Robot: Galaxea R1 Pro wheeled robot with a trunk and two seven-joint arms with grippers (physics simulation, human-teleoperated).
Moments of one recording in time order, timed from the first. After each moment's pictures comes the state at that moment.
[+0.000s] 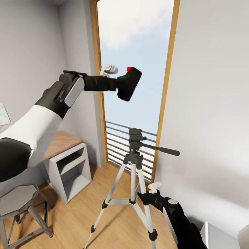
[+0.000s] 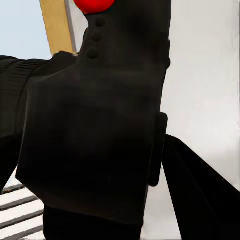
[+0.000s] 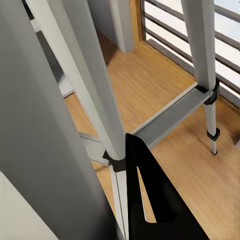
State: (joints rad) left arm -1.62 0.04 -0.45 -0.73 0.48 0.64 -0.69; right arm -0.38 0.10 -0.01 -1.03 0.15 0.37 0.39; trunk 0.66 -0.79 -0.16
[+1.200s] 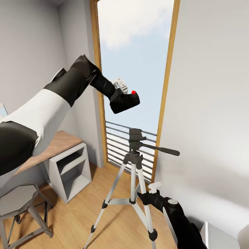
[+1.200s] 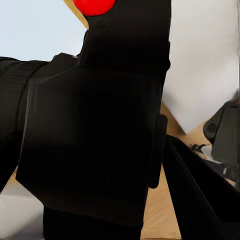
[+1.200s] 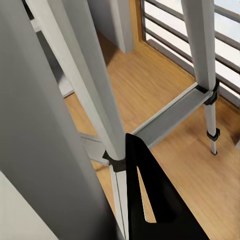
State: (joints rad) left arm -1.76 -0.06 -0.53 -0.62 -0.37 0.69 -1.17; right arm -0.38 0.10 -0.01 -1.03 0.15 0.37 0.39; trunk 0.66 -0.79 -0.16
